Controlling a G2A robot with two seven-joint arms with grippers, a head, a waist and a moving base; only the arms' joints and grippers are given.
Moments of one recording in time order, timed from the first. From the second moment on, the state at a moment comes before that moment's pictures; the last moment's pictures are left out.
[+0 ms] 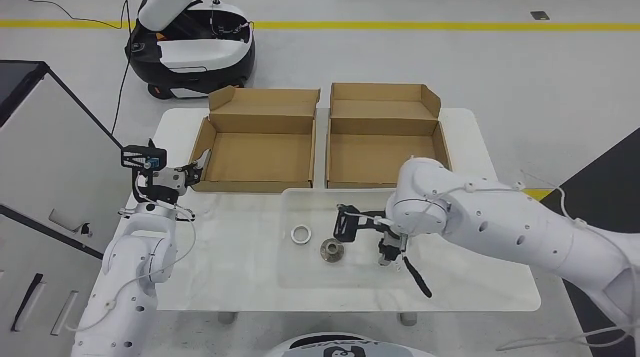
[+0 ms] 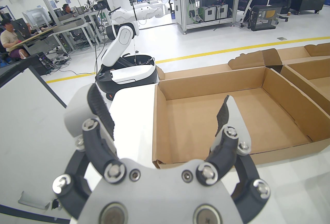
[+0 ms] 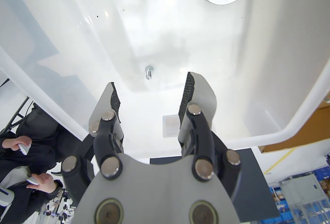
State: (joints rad) left arm 1.73 -1.15 -1.60 -1.80 1.33 0.00 0.00; right arm -0.60 -0.88 0.25 -1.88 -0.47 -0.16 1.54
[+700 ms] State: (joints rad) left arm 1.73 -1.15 -1.60 -1.80 1.33 0.00 0.00; right arm -0.57 -0.89 0.18 -1.84 -0.44 -0.17 1.54
